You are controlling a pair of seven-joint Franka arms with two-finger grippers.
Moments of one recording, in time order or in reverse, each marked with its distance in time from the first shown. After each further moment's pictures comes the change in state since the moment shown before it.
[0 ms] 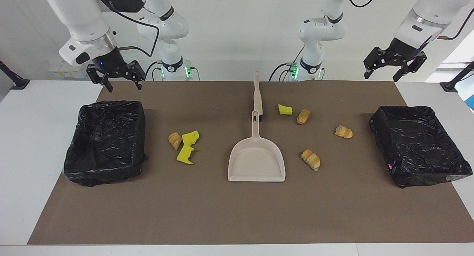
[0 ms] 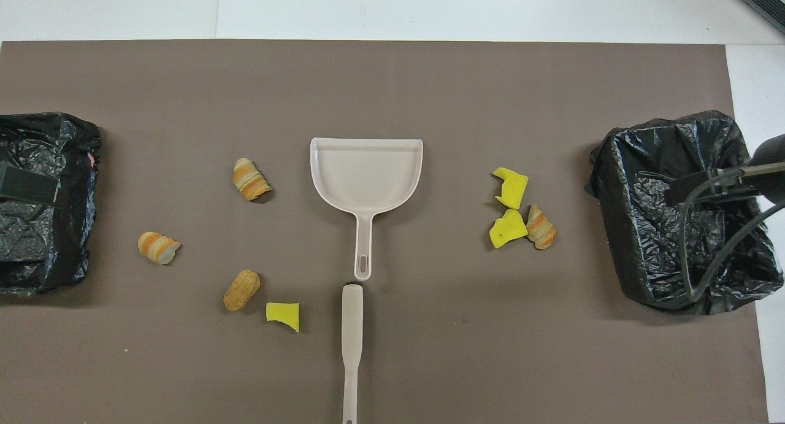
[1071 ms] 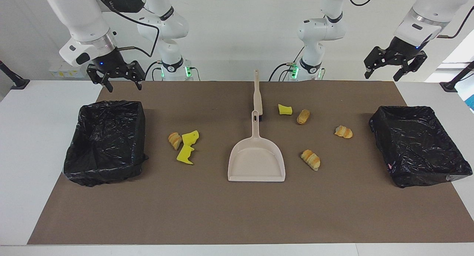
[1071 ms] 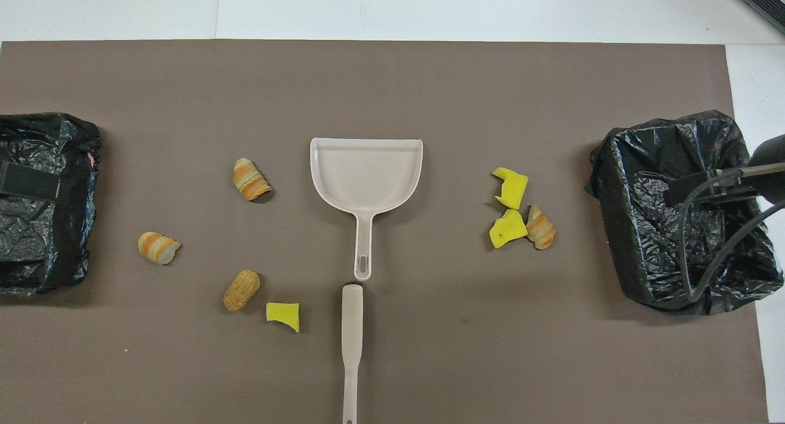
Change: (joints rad) left arm -0.080 -0.003 0.069 -0.003 0.000 0.030 0.001; right arm 0.000 0.000 0.000 -0.003 0.000 0.000 0.000
